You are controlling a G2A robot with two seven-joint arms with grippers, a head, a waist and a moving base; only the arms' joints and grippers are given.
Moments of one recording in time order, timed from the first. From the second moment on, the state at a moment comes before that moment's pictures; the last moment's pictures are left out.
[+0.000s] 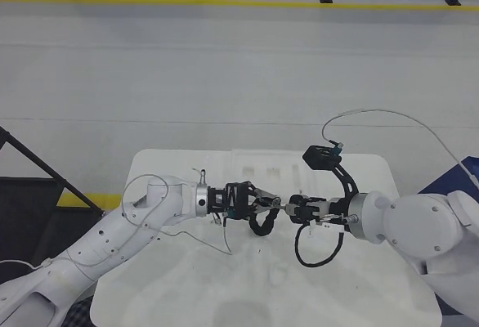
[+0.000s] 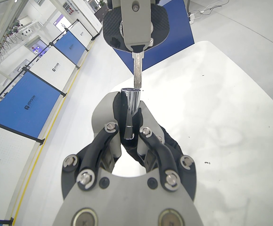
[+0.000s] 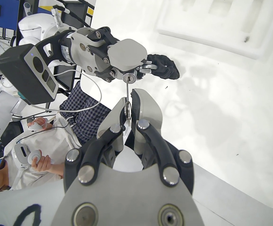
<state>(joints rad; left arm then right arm) 0.82 -0.86 -0.63 -1.60 1.52 -0.63 0.48 -0.87 -0.82 0.97 -2.22 -0.11 0.71 1.11</state>
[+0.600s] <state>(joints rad) 0.85 -0.88 -0.68 -1.61 1.51 -0.70 0.45 -0.79 -0.77 0.89 -2.24 -0.04 0.77 1.05</state>
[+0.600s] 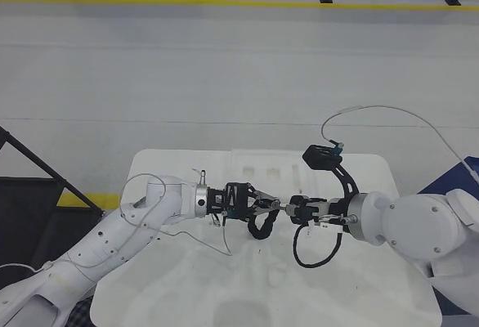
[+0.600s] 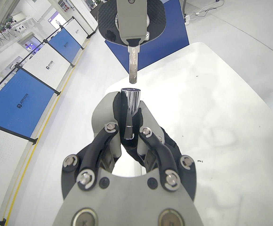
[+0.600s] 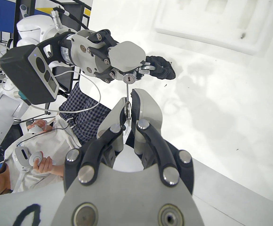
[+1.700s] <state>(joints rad) 0.88 -0.92 -0.72 -1.60 1.52 -0.77 0.43 -0.69 -0.74 0.80 -2.24 -0.03 0.81 1.01</state>
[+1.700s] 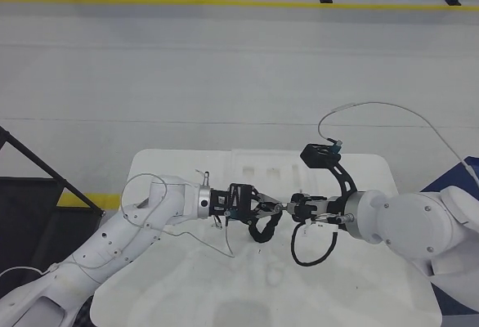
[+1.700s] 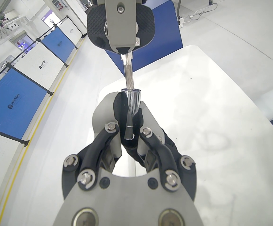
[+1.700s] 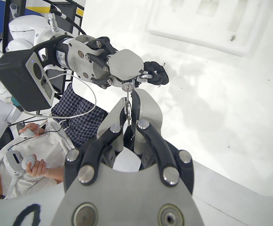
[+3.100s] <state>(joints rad) 0.92 -0.96 -0.77 -1.59 1.48 -0.84 0.39 -0.61 -0.78 0.69 -2.19 -0.04 0.82 1.00</state>
